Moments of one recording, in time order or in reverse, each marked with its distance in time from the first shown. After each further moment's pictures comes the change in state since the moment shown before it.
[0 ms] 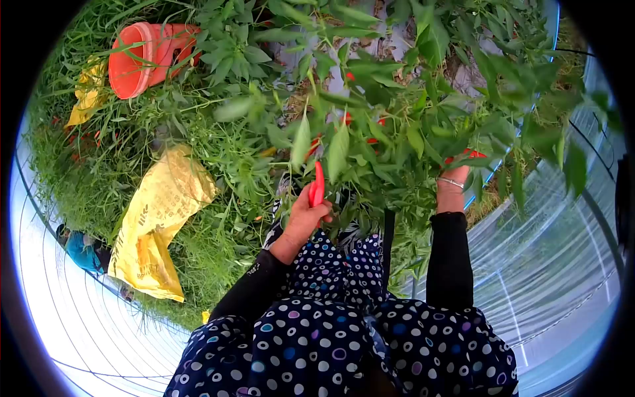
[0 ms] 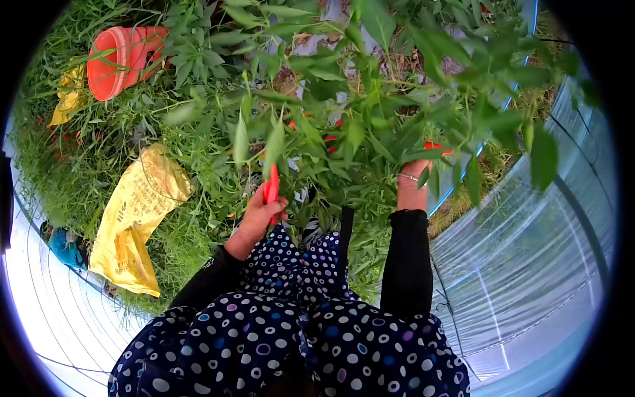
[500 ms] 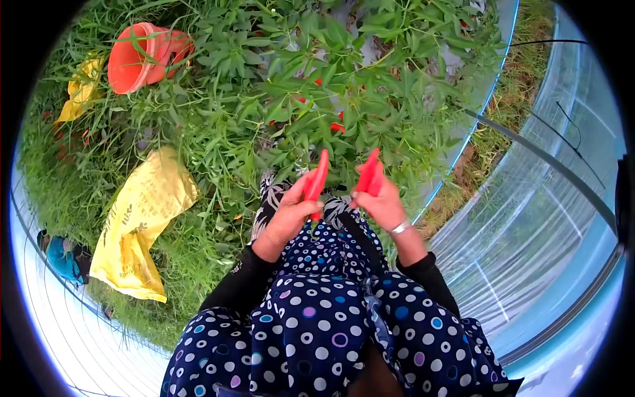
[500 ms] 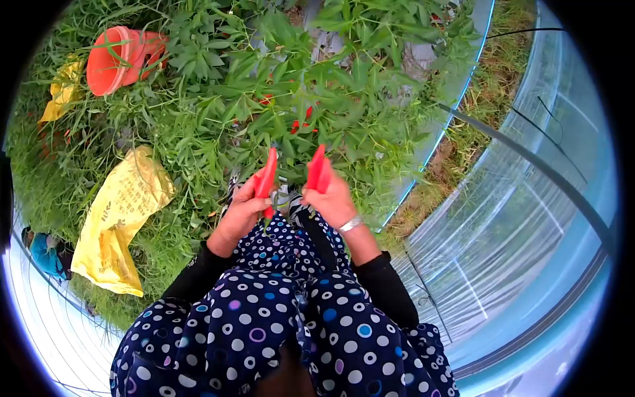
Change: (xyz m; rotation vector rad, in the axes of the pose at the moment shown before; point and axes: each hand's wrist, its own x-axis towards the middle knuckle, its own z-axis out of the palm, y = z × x) left_hand -0.087 0.037 0.027 -0.259 -0.391 0.221; right_hand -0.214 -0.067 0.127 -0.973 -0.658 0.369
